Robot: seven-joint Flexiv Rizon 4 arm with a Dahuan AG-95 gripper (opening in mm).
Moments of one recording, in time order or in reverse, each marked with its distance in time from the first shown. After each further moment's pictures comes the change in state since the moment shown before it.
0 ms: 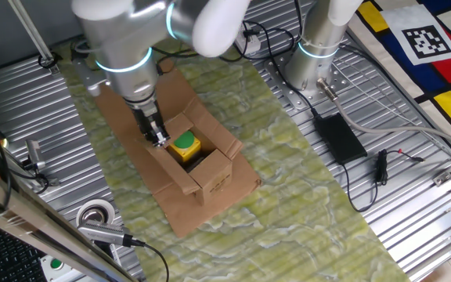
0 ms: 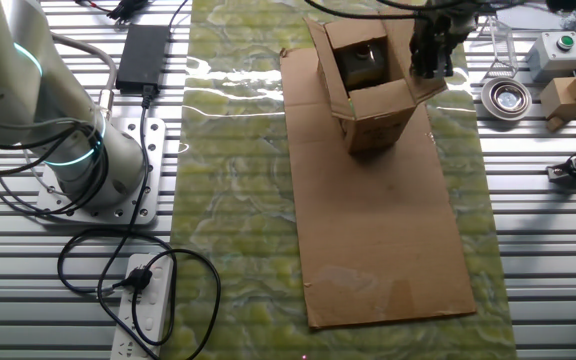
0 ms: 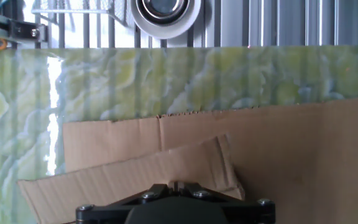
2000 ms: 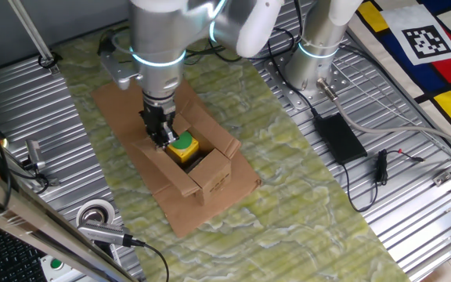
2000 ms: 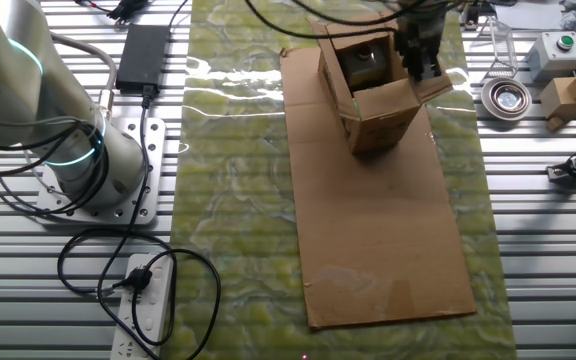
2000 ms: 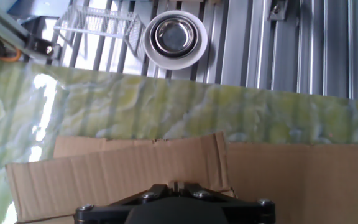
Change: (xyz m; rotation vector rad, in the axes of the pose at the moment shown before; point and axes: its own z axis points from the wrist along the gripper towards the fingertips) arm 0.000 0.003 0.008 0.028 -0.153 -0.070
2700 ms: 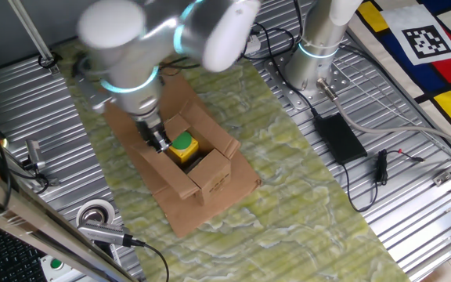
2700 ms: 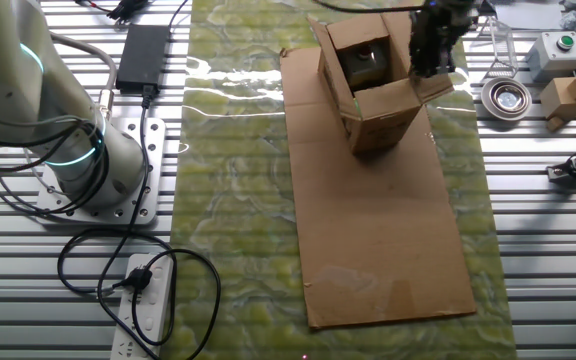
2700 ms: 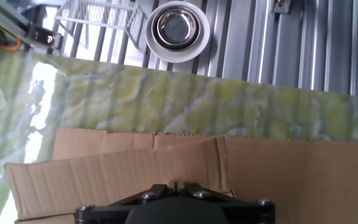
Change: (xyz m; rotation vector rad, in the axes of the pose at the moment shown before) arm -0.004 0.000 0.002 0.026 0.251 0.019
